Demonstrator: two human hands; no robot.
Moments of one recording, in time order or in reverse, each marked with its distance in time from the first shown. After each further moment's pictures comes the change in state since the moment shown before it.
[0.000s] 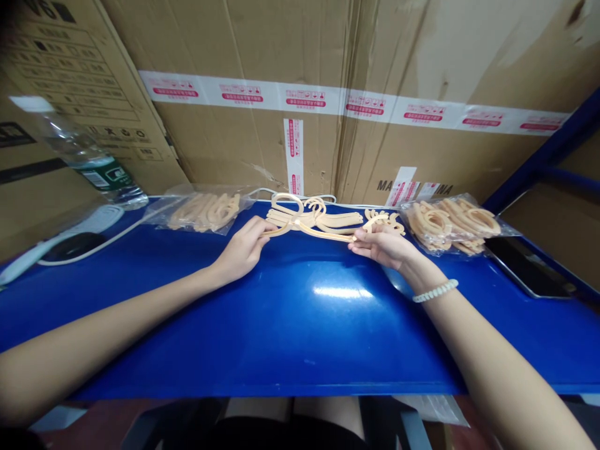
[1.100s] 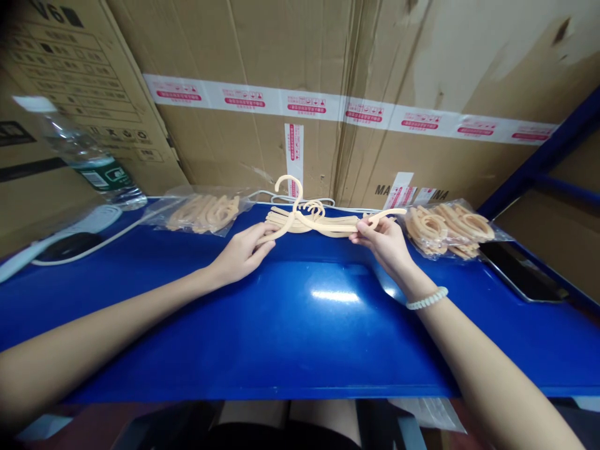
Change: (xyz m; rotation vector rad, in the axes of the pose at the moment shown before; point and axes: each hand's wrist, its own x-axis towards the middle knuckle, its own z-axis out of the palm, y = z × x) left_hand 0.002 0.007 -0.005 -0.053 -0.060 -0.025; right_hand 0.000 0.007 0.011 -0.035 0.158 -0.475
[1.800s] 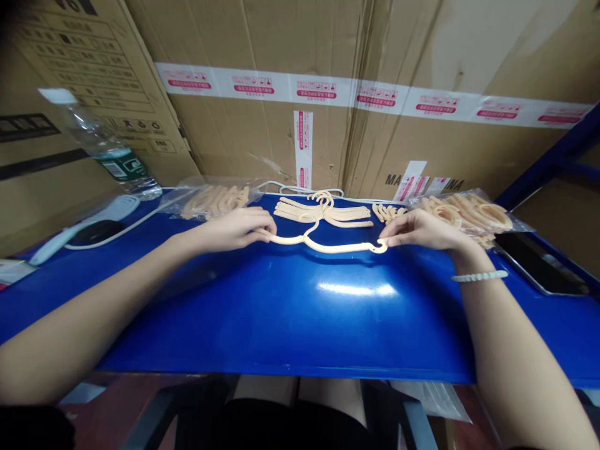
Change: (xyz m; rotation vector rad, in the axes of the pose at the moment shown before) left_hand 0.022 -0.011 -0.060 0.190 -0.484 0.177; right_hand 0.019 -0.047 -0.070 -0.813 -0.624 0.201
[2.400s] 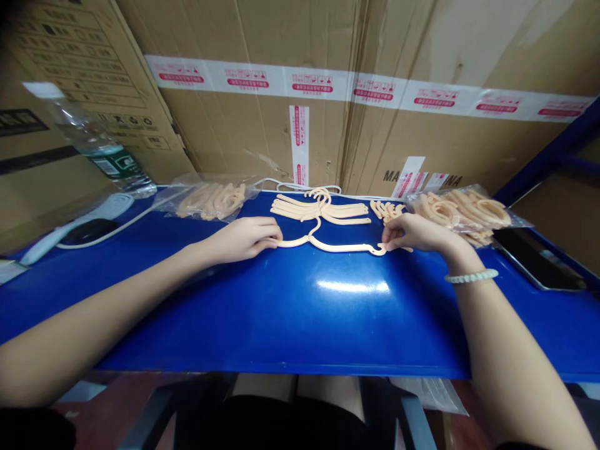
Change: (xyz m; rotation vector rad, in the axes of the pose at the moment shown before) left_hand 0.001 0.014 0.029 0.054 0.012 -0.044; right_hand 0.011 0.011 0.005 -0.375 -0.042 0.058
